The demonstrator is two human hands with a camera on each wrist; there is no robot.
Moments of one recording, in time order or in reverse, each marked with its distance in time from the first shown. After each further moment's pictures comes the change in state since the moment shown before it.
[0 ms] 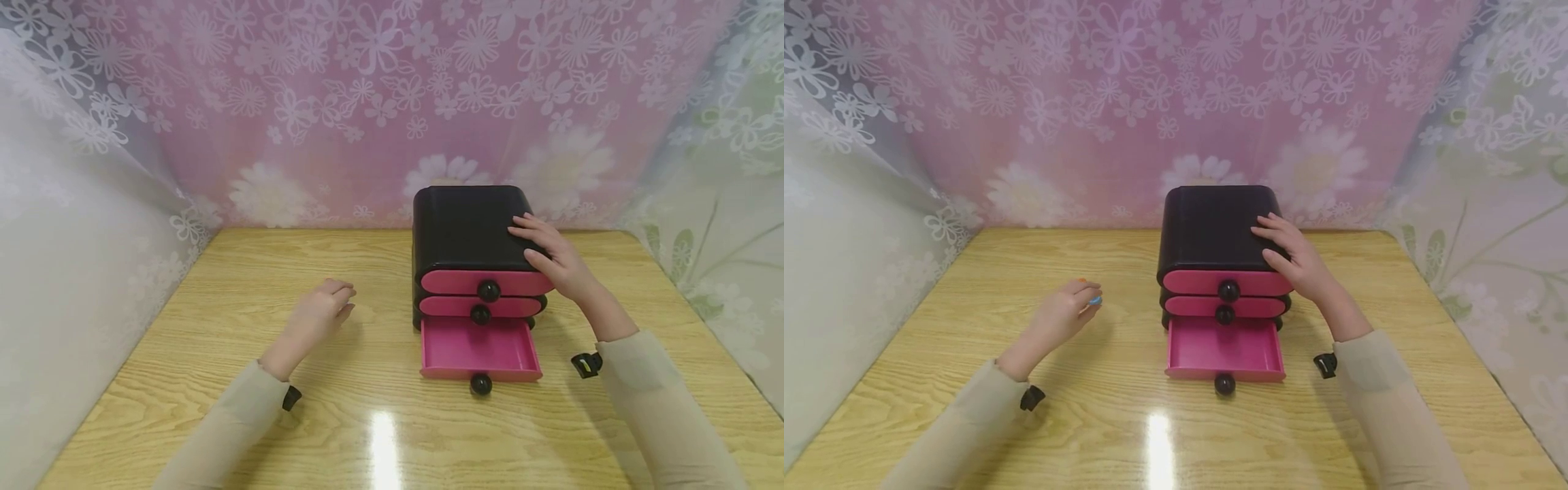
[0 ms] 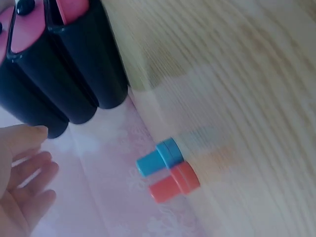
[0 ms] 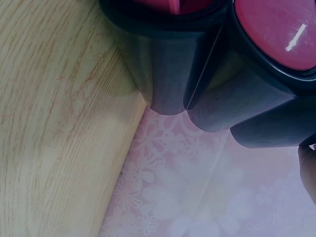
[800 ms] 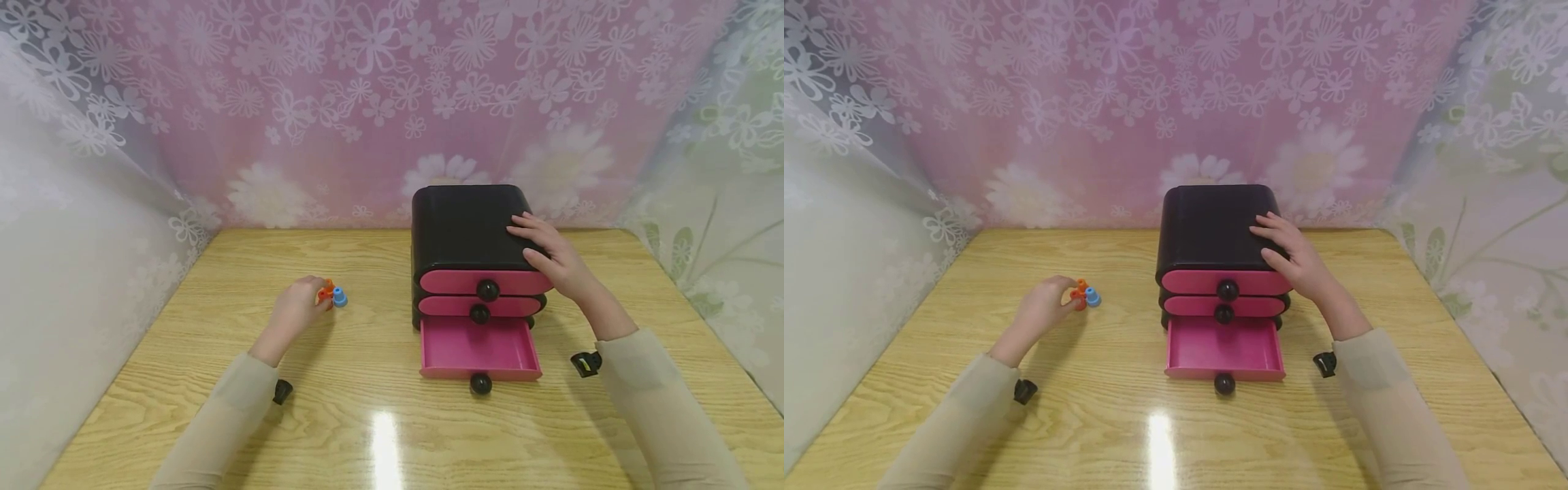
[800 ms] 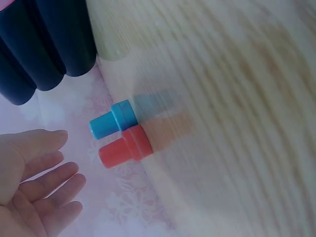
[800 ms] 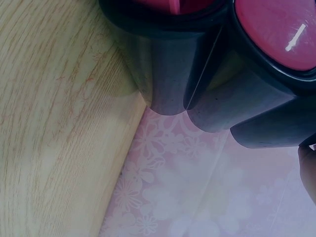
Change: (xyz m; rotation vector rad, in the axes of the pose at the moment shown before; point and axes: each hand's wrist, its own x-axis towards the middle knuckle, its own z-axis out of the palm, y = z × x) left_hand -0.006 -0.033 0.004 -0.114 -0.298 -0.468; right_hand -0.001 0.003 0.000 0.000 0.004 0.003
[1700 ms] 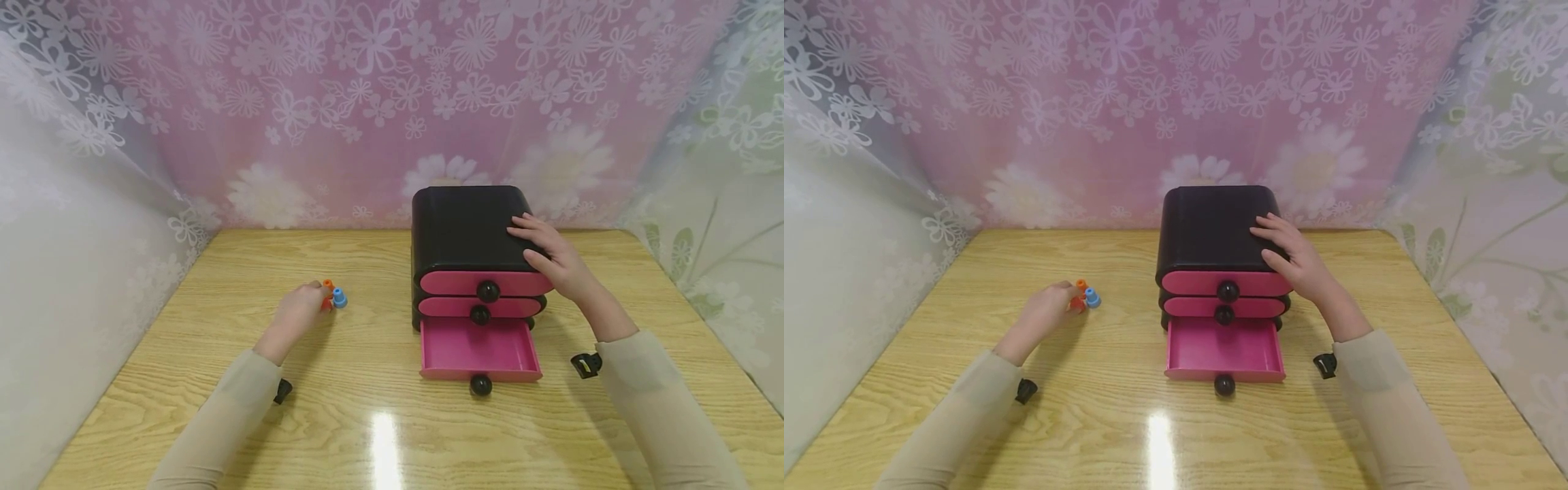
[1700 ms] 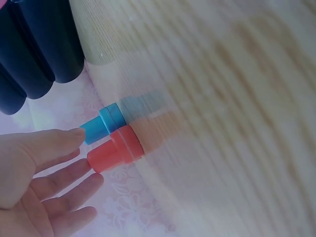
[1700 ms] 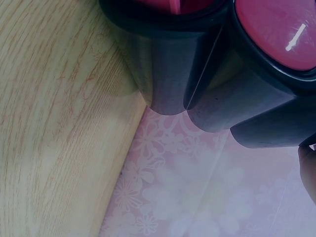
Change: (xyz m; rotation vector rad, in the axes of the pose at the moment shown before) left_hand 0.005 -0.004 0.011 0.191 -0.112 0.077; right_hand 0.000 -0.003 0.000 0.002 0.004 0.000
